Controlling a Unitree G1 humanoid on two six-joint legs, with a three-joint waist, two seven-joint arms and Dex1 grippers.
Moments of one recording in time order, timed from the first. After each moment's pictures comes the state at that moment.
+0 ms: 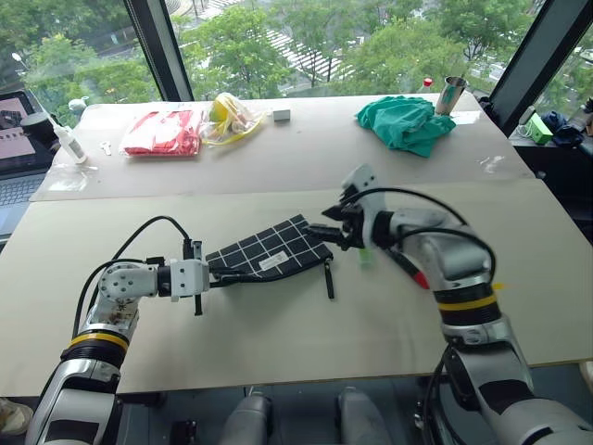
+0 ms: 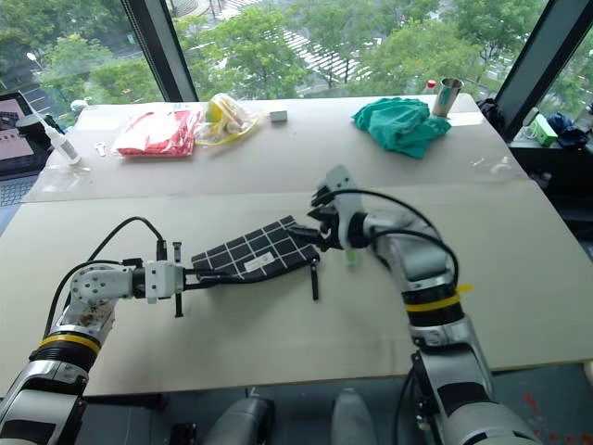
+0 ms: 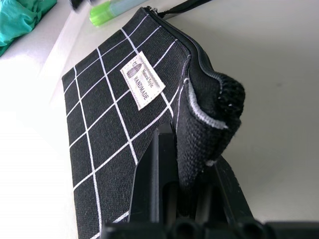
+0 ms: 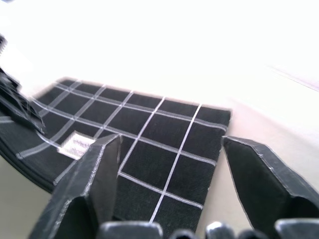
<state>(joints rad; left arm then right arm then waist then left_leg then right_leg) -0.45 0.66 -0.11 0.59 -0.18 -0.70 -1.25 -0.78 -0.43 -0.05 -0.04 0.33 1.03 0.77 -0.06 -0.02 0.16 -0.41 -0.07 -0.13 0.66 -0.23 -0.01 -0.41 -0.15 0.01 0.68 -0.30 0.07</state>
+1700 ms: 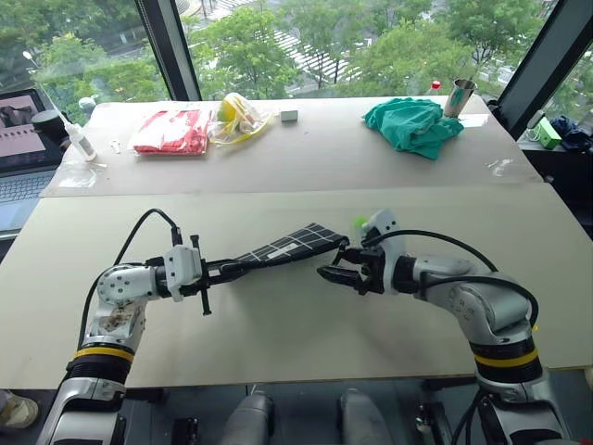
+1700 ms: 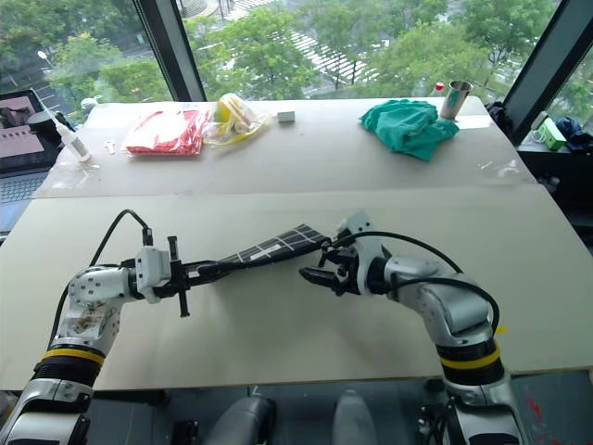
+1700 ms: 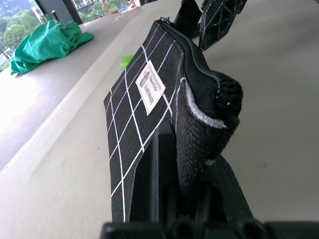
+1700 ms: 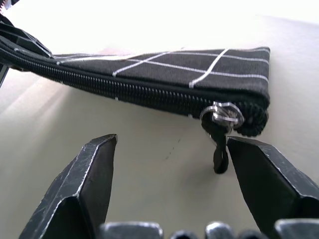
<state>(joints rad) -0.35 0.61 -0.02 0.35 -0.35 -0.42 -1.29 -0.47 -0.46 0.06 -0.32 0.53 1.09 0.59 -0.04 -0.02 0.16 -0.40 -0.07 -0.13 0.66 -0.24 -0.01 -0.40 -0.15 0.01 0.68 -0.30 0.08</state>
